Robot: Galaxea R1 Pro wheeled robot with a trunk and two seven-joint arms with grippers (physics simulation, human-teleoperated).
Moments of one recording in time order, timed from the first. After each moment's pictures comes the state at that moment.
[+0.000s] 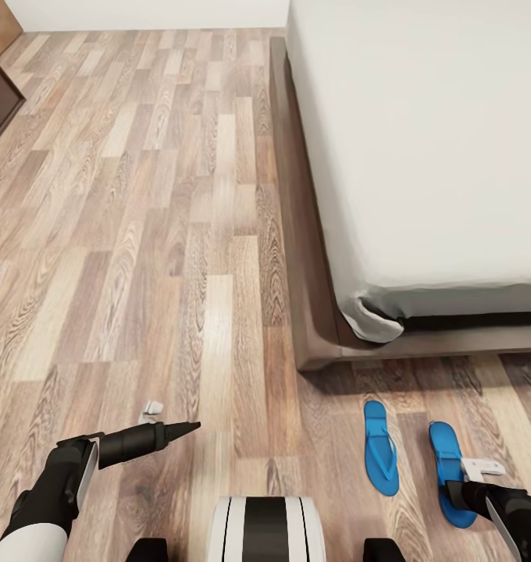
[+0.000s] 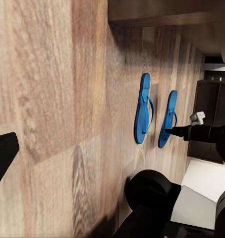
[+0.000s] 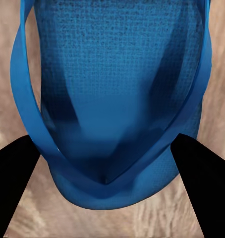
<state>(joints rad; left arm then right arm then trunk) -0.51 0.08 0.43 -0.90 -0.20 0.61 -1.35 -0.43 -0.33 -0.26 -0.63 0.13 0.42 0.23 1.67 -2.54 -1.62</state>
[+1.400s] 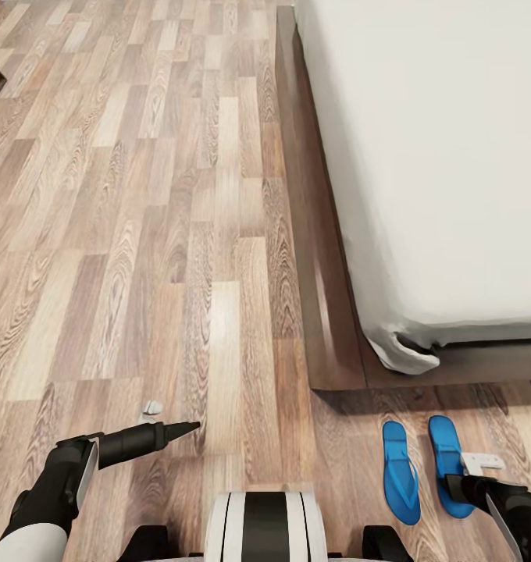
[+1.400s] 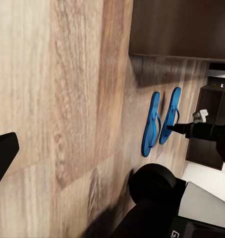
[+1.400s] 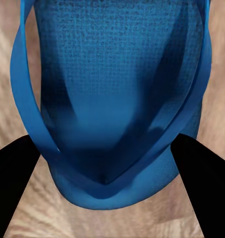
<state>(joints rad) -0.51 0.08 0.43 -0.90 -0.20 0.61 -1.34 -0.43 -0.33 -0.26 -0.66 0.13 0.40 0.23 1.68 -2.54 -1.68</state>
